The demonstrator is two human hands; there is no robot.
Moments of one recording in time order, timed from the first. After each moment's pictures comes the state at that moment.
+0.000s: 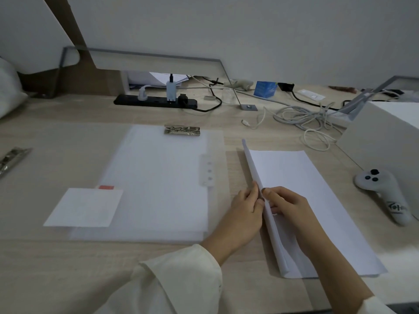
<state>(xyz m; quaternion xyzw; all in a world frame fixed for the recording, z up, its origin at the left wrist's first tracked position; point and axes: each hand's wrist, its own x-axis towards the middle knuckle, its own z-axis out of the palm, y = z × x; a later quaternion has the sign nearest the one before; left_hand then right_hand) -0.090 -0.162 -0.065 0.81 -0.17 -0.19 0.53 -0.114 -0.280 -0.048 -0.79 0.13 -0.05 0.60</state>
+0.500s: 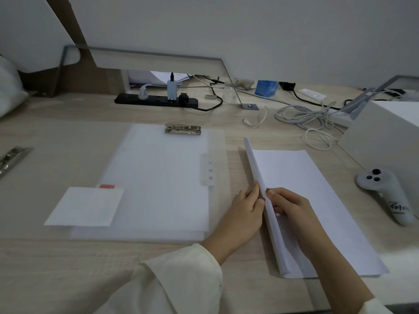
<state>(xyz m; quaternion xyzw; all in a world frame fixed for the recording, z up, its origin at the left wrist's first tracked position) -0.089 -0.160 -0.066 0.80 -0.17 -0.18 0.54 -0.119 -0.278 -0.046 -0.78 0.13 -0.04 0.61</state>
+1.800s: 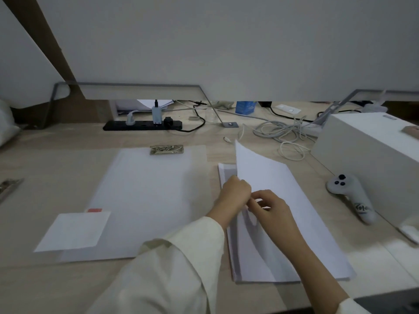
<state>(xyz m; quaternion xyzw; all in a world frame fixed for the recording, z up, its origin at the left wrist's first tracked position) -0.048 -0.205 -0.013 0.83 -0.01 -0.18 0.52 -0.122 -0.279 -0.029 -0.87 0.08 -0.12 0.47</state>
